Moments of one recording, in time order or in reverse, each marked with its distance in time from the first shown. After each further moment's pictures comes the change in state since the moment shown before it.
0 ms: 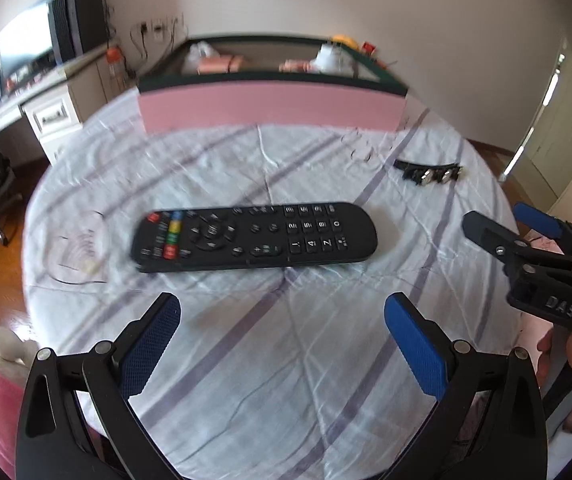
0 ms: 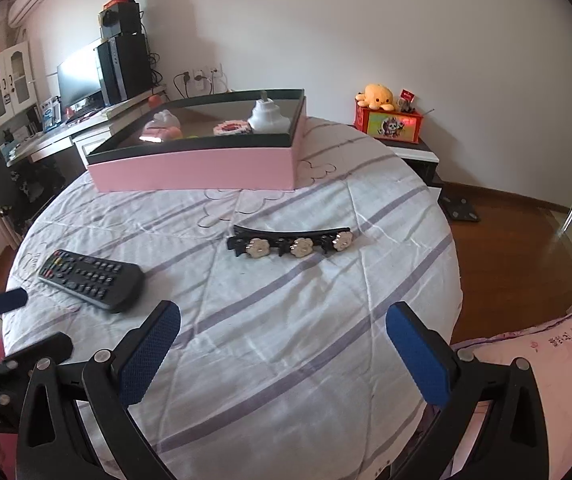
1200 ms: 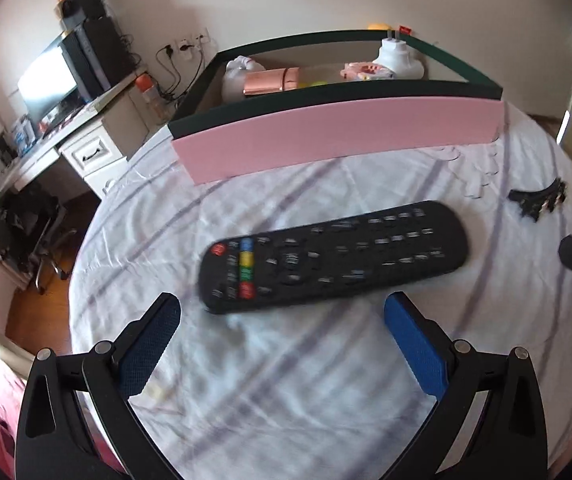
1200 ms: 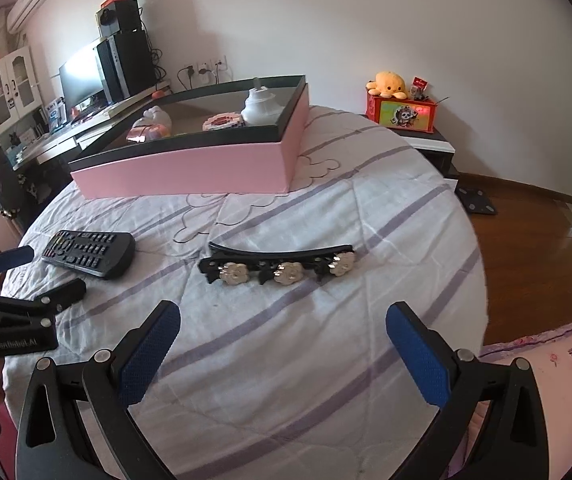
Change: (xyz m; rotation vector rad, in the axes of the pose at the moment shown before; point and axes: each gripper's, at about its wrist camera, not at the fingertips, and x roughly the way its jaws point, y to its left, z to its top) left arm 0.039 0.036 0.052 0.155 -0.028 0.252; right arm 0.035 -0.011 0.019 0.005 0.040 0.085
